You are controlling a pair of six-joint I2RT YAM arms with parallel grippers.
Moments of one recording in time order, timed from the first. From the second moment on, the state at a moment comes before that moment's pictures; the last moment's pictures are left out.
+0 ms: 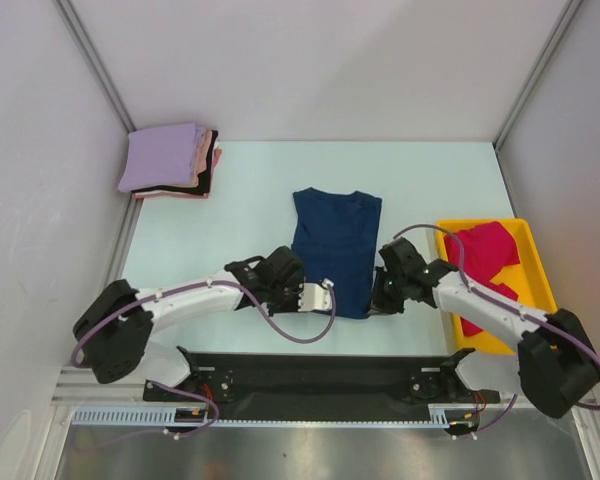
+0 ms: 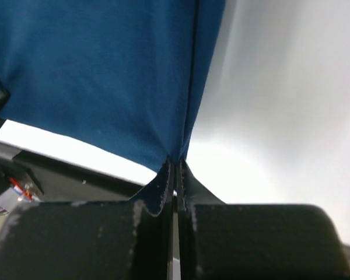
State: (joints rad) left arm -0.89 1.45 0.77 -0.39 0.17 0.75; right arm 0.59 1.27 0.68 -0.52 -0.20 0.79
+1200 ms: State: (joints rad) left arm -0.44 2.14 1.90 -0.82 0.33 0.58; right arm 0.21 1.91 1.50 -0.61 -0.26 0.58
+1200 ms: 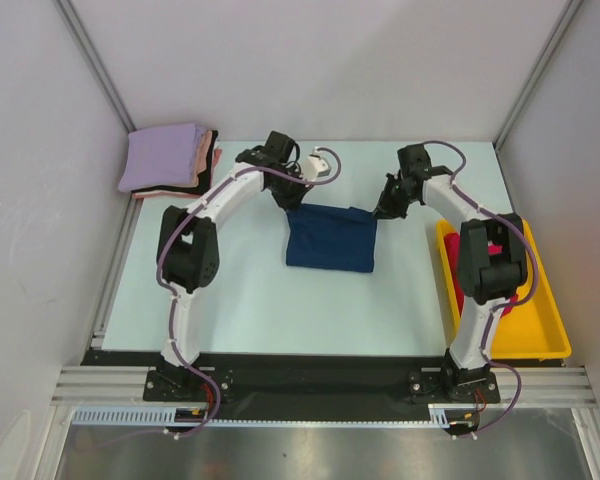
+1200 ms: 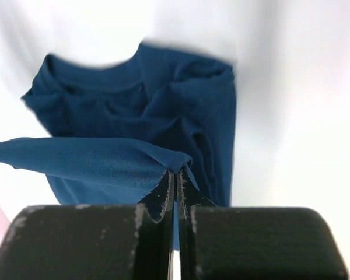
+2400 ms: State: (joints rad) left arm -0.33 2.20 1.69 -0.46 0.50 -0.18; right arm 0.21 1.86 1.25 -0.44 -0.14 0.64
